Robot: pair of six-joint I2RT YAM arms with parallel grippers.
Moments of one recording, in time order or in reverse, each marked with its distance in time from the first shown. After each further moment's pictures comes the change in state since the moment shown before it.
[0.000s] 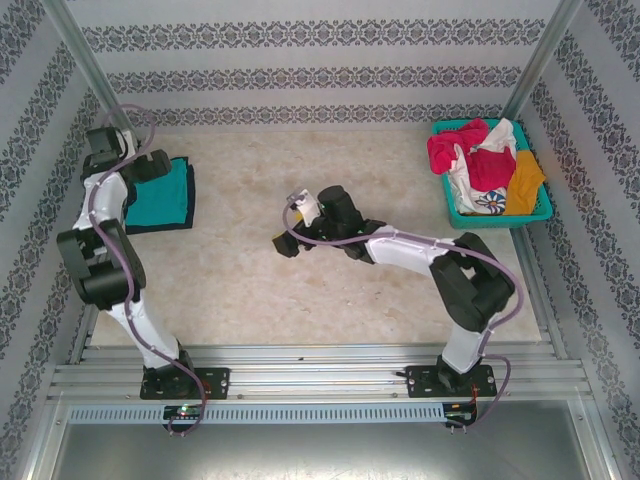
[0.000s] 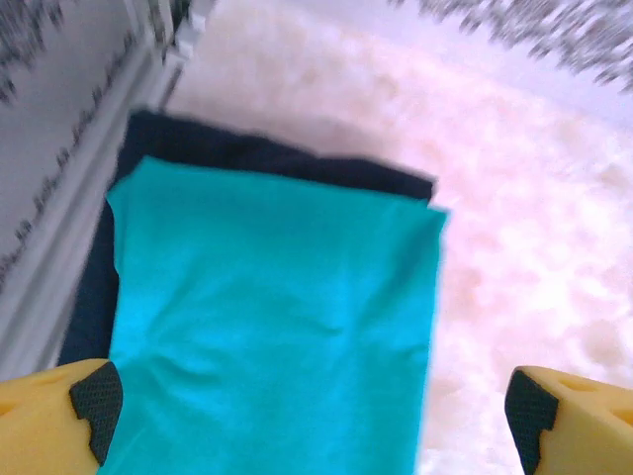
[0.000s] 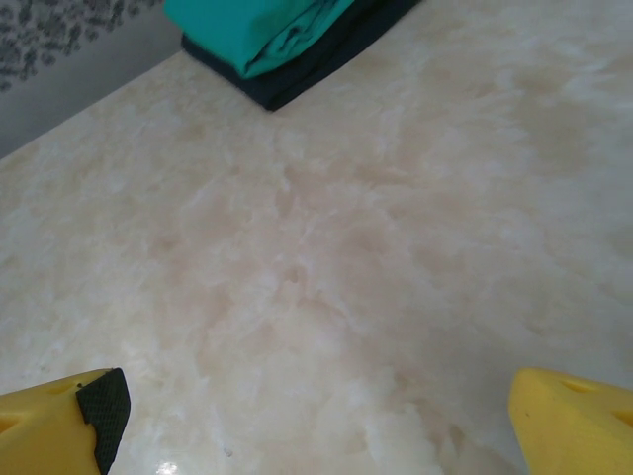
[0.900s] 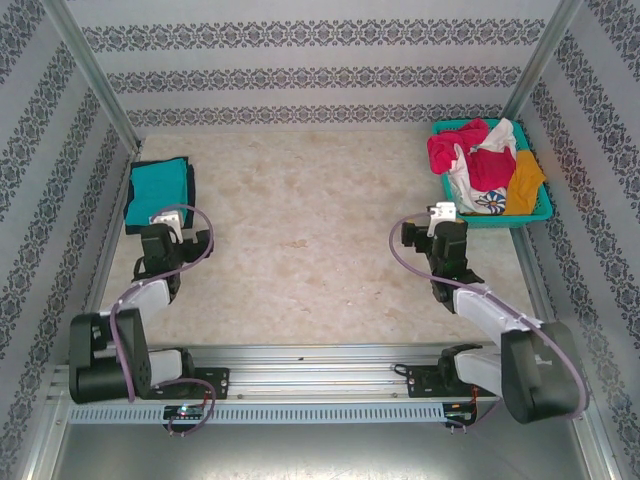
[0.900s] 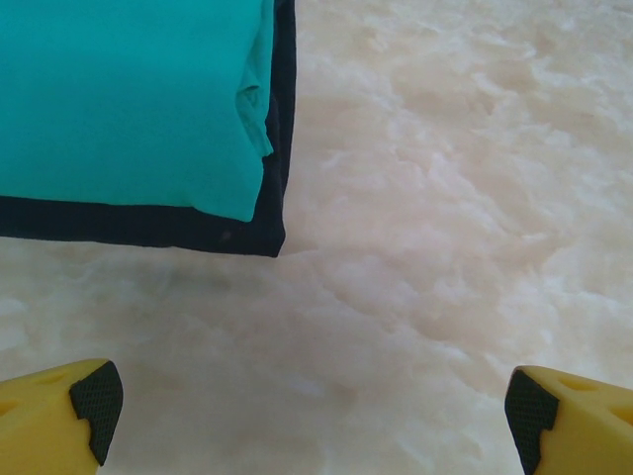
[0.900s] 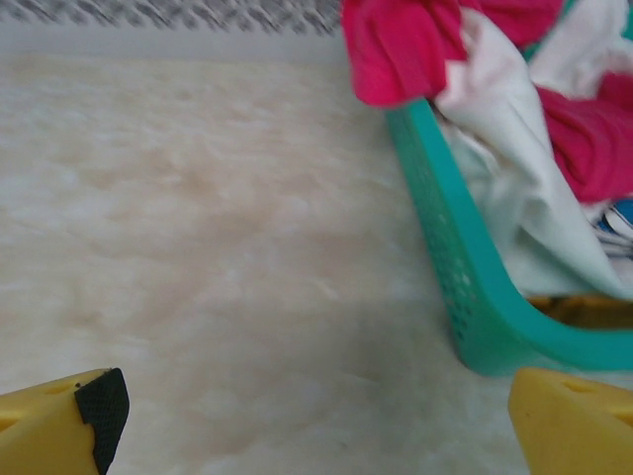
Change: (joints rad) left arm -0.204 -0.545 -1.130 0.749 -0.119 -0.011; right arm -0.557 -0.564 -0.703 0.265 0.594 -0.048
